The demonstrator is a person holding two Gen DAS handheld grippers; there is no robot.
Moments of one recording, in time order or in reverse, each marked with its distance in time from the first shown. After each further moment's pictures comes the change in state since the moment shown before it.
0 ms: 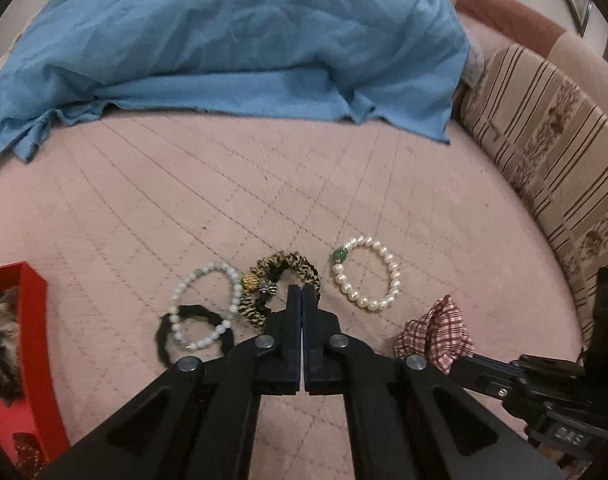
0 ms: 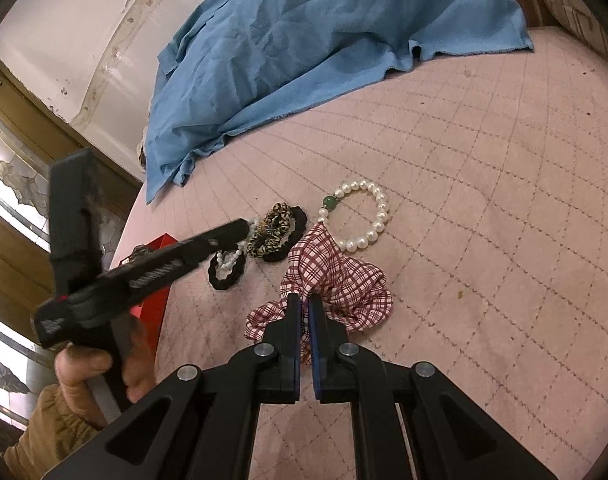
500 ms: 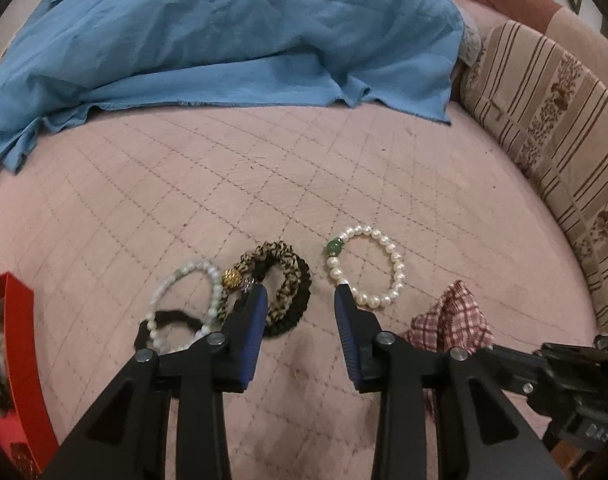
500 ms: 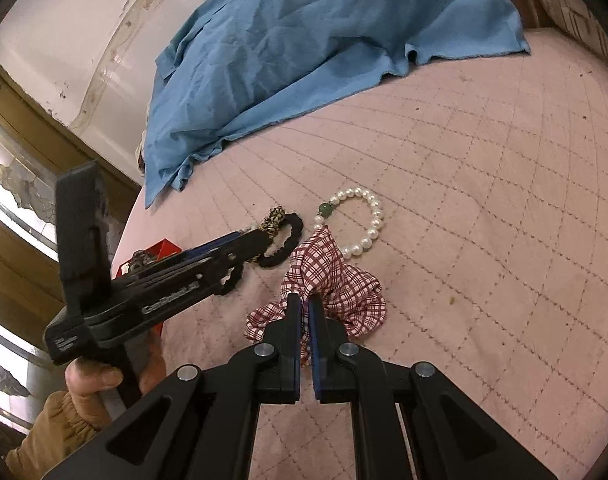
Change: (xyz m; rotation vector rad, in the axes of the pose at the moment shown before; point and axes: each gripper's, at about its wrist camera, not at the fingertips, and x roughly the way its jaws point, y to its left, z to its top) left arm 0.033 -0.017 -0.001 0.065 0.041 0.040; right arm -0.001 -0.004 0.005 0.008 -0.003 -0.002
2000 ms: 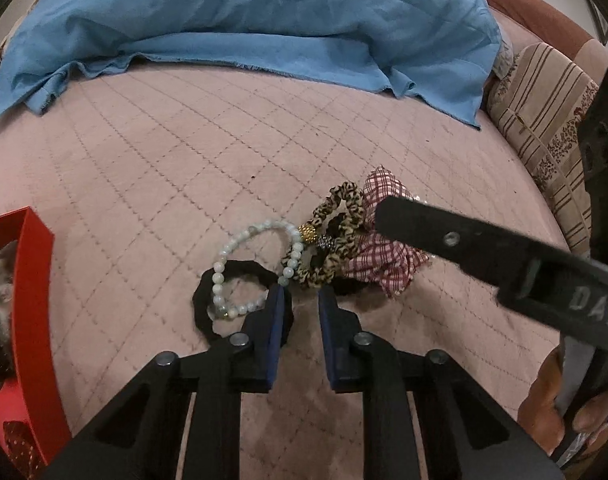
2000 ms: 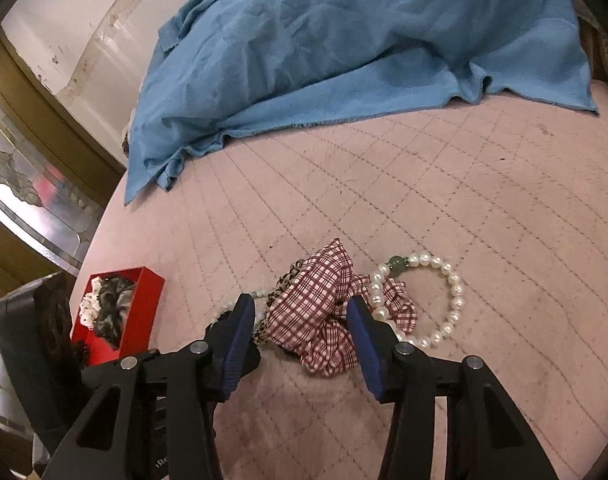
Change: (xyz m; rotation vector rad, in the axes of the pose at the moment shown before) left arm -0.006 0.052 -0.023 -0.119 0.040 -0.012; right arm 0.087 0.052 0.060 -0.114 0.037 -0.088
